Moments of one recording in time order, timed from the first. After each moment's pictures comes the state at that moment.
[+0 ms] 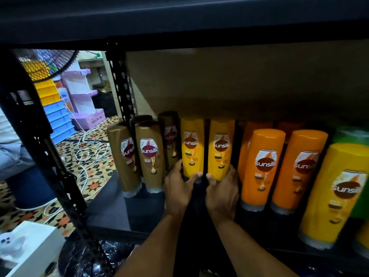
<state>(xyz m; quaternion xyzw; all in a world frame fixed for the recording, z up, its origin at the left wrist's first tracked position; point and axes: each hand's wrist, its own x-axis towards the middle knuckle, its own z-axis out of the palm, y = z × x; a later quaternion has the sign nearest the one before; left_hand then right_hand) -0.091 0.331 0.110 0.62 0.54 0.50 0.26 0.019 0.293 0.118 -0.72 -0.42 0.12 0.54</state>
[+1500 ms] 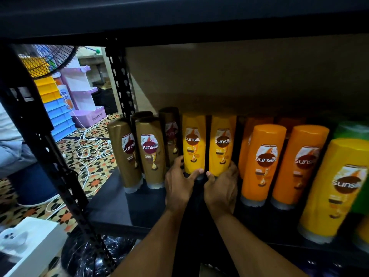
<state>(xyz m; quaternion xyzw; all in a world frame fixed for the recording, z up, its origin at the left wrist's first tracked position) -0.088 0.329 0.114 0.62 0.56 0.50 0.25 0.017 0.297 0.115 -0.74 -0.42 0.10 0.51</state>
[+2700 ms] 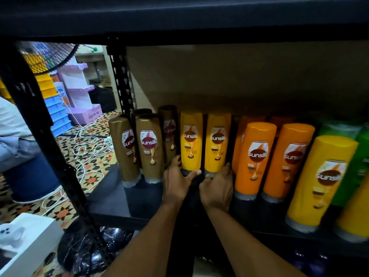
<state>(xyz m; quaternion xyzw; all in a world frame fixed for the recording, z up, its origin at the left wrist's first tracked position) -0.092 0.317 0.113 0.62 0.56 0.48 0.26 0.012 0.272 0.121 -0.76 -0.44 0.10 0.47</state>
